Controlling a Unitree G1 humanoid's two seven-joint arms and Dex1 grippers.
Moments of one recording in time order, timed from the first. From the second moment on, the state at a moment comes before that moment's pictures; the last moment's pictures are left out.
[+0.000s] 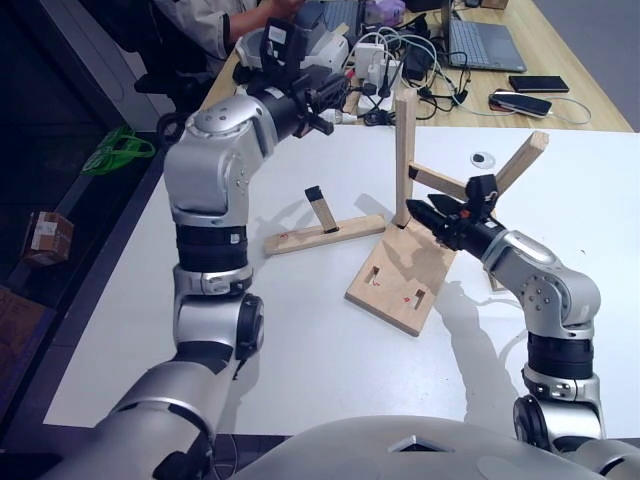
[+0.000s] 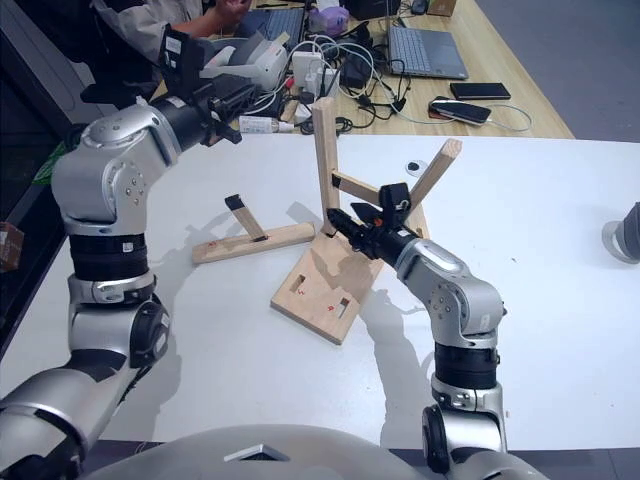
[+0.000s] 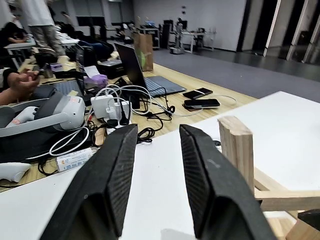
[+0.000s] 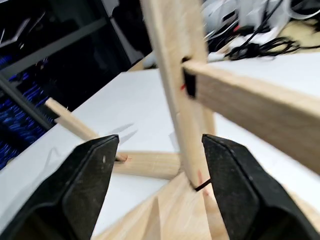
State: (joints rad) left arm -0.80 0.17 0.14 -0.02 -0.15 0.81 -0.43; right arm -0.20 -0.17 -0.16 -0.29 0.53 0.78 0.36
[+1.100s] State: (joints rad) left arm -0.76 0.10 0.21 -0.49 -0.37 0.95 -0.08; right arm 0.27 -0.13 -0.10 -0.42 0.36 0.17 0.34
